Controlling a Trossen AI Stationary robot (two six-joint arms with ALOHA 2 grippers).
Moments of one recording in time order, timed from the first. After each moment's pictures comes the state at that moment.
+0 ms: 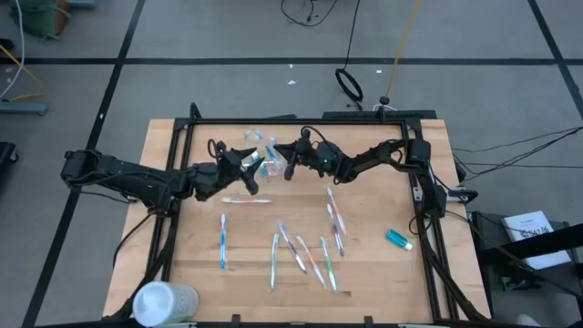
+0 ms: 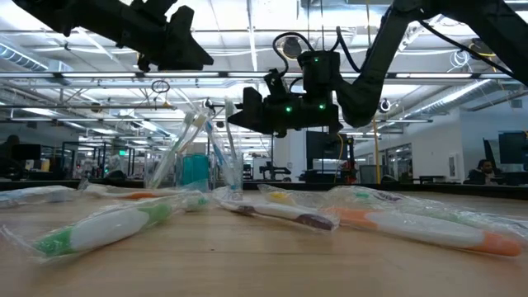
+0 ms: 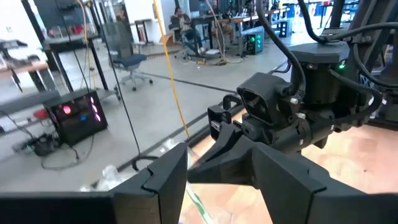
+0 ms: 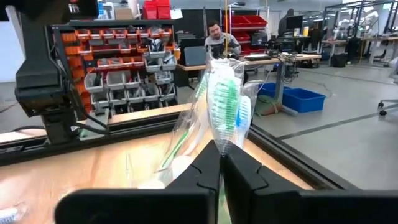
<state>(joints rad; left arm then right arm) -0.03 1.12 0.55 0.44 -0.71 -0.02 -0.30 2.09 1.00 1.16 0.06 0.05</state>
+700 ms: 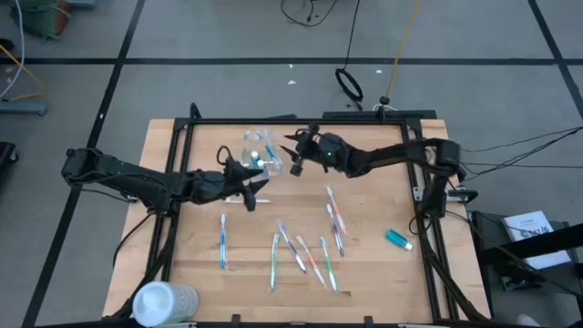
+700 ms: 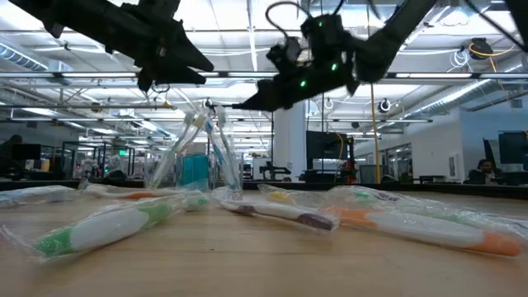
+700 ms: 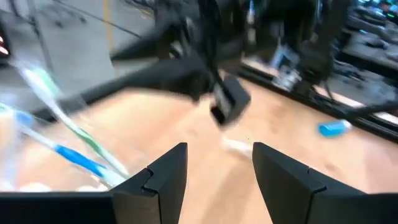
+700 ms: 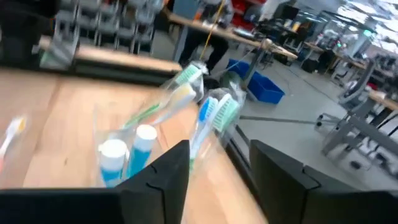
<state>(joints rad) -0.10 1.12 0.55 0.27 -0.49 -0.38 -0.29 1.82 0.98 0.72 0.16 -0.30</state>
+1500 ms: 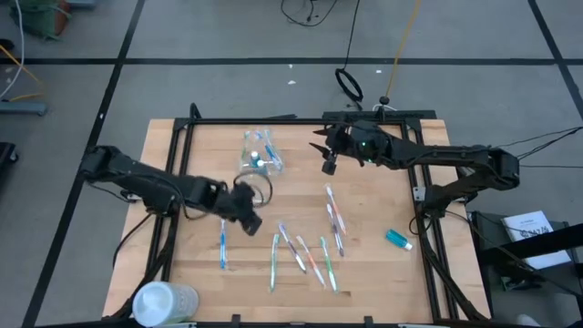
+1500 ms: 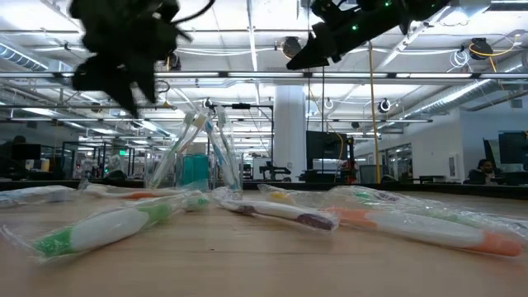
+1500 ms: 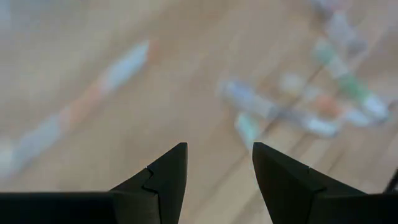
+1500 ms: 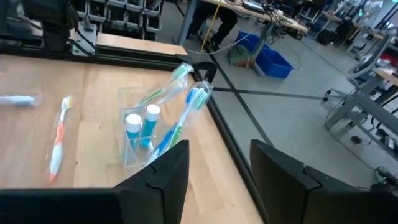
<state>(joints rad) -0.23 1.36 0.96 -0.67 -0.11 -1.10 -0.28 1.32 0.95 0.10 0.16 -0.28</state>
